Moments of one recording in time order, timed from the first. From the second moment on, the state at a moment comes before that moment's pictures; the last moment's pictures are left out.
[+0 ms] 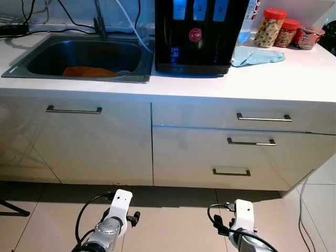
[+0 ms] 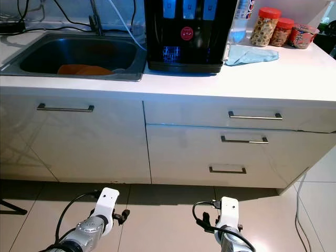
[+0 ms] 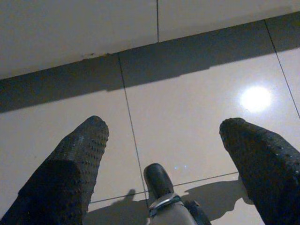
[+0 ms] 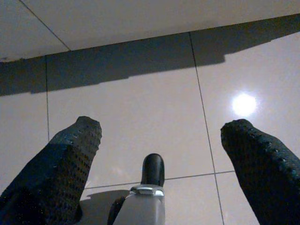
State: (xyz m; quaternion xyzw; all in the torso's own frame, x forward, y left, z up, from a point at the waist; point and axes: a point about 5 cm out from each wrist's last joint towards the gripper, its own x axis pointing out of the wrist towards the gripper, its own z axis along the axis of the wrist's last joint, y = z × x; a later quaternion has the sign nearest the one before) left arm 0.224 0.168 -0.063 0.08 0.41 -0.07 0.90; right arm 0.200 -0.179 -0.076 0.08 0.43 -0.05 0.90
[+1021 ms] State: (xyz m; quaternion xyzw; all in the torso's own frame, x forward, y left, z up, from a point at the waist) left arm 0.224 0.168 -0.063 0.09 0.41 -0.07 0.90; right arm 0.200 -0.179 -0.076 0.08 0.43 -0.05 0.90
